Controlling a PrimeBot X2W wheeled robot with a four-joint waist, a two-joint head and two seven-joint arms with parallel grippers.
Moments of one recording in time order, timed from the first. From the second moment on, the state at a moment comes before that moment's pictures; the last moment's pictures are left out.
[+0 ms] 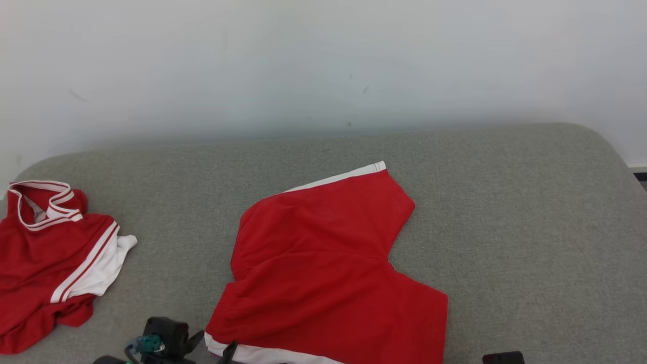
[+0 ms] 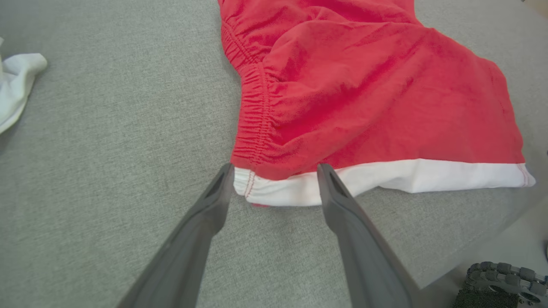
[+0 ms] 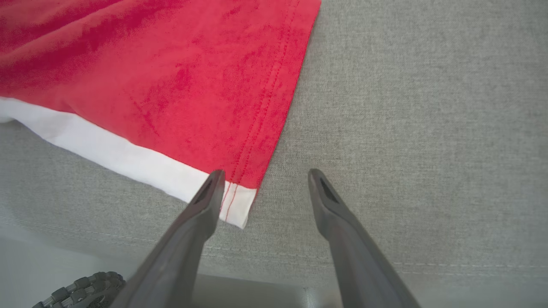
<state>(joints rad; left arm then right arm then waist) -0.10 0.36 -0.53 0.23 -0.41 -0.06 0.24 0.20 -0.10 0.24 0.09 0.35 -0.12 0.35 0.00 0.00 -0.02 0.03</state>
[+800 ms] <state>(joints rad) -0.22 0.32 -0.57 0.35 -0.40 -0.10 0.26 0.13 -0.06 0.29 0.17 0.33 -0.12 0.45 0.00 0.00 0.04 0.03</state>
